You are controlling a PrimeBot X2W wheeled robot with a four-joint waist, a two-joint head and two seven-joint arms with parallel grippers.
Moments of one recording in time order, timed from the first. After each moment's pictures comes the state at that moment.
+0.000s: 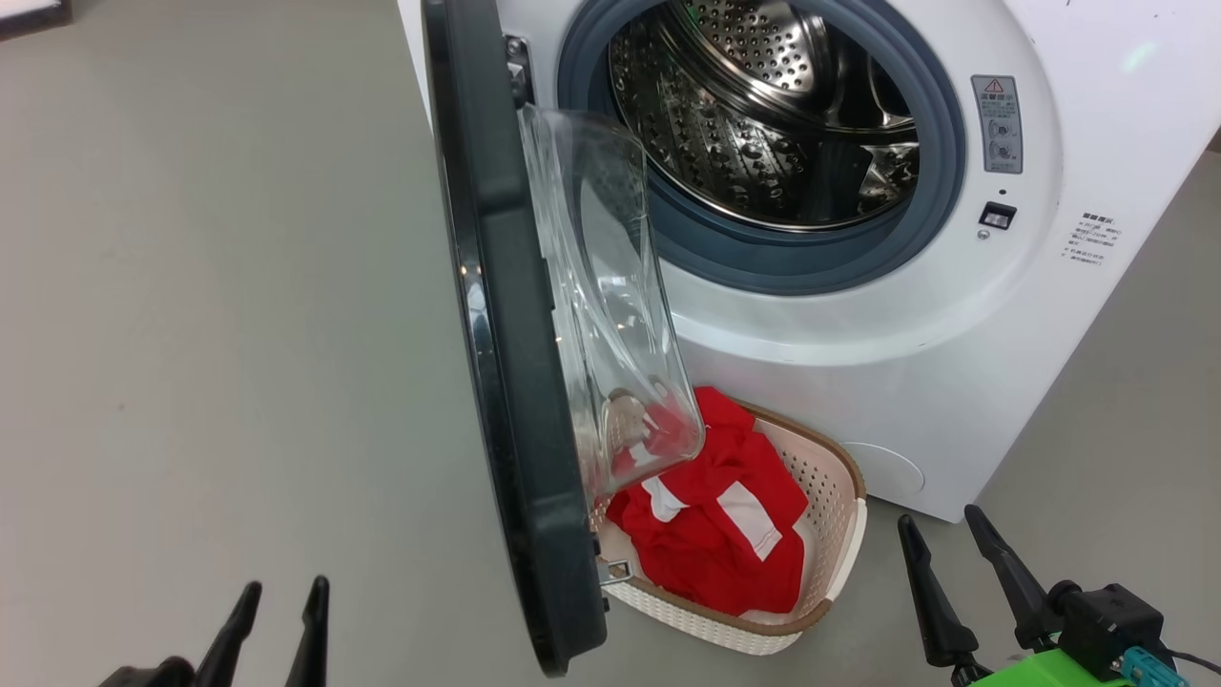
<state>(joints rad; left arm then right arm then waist) 0.00 0.22 -0.08 0.33 -0.53 -0.13 -0.25 0.08 -0.06 0.04 0.20 0.34 0.12 -0.26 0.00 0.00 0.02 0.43</state>
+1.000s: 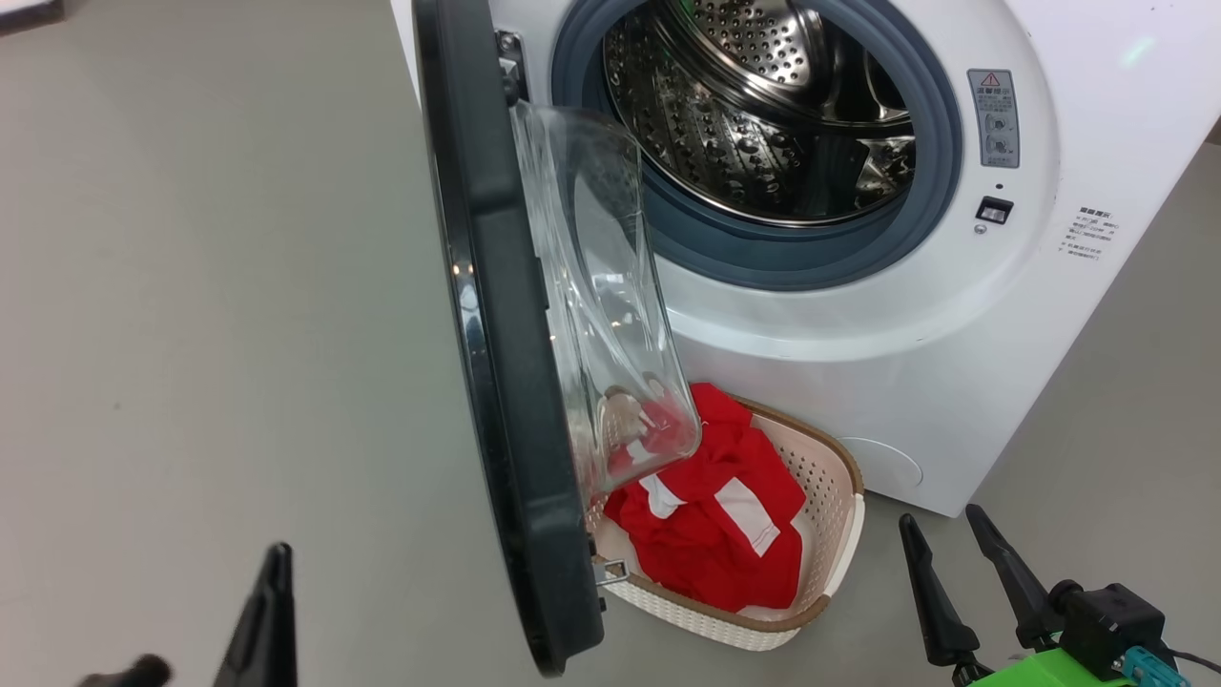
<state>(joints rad) 0.04 0.08 0.03 0.16 -0.50 -0.13 -0.25 0.08 -0.06 0.04 0.20 0.34 0.12 -0.26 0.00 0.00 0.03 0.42</state>
